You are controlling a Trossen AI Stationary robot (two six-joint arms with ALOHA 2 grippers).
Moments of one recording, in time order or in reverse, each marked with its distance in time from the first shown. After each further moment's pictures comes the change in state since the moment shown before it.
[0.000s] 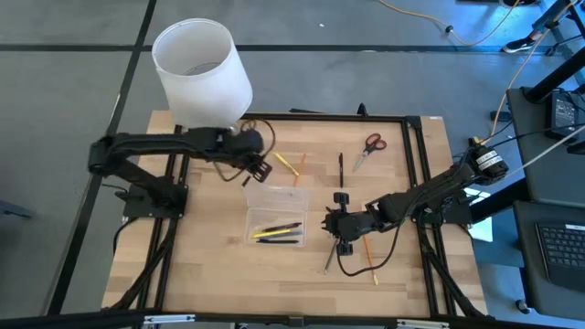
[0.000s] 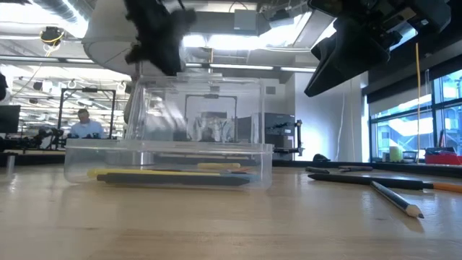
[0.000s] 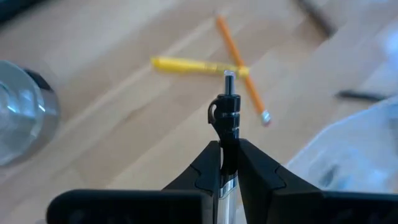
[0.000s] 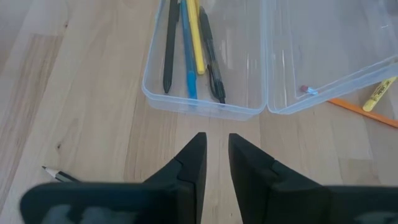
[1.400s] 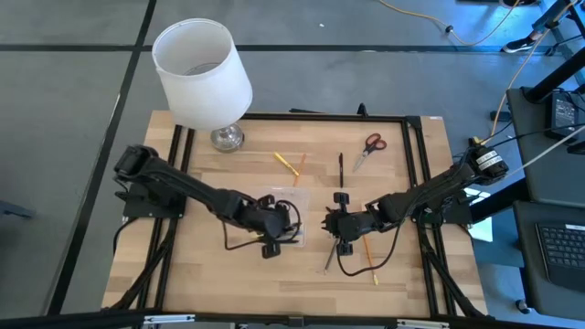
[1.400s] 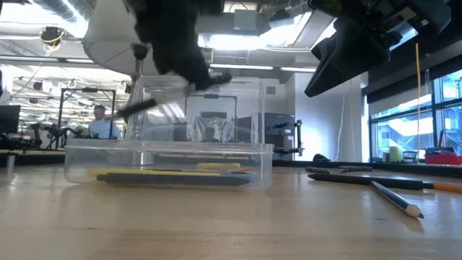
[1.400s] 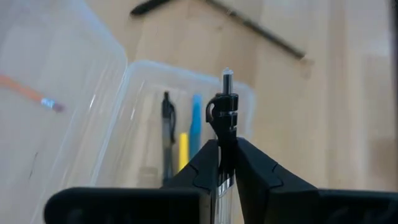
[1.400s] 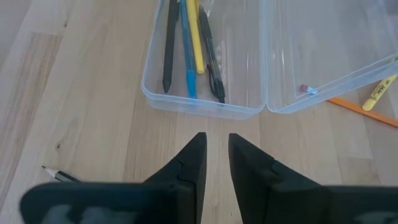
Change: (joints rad) left arm -0.507 0.319 0.004 0.380 -0.004 0.200; right arm 0.000 0.000 0.000 -0.002 0.001 0.002
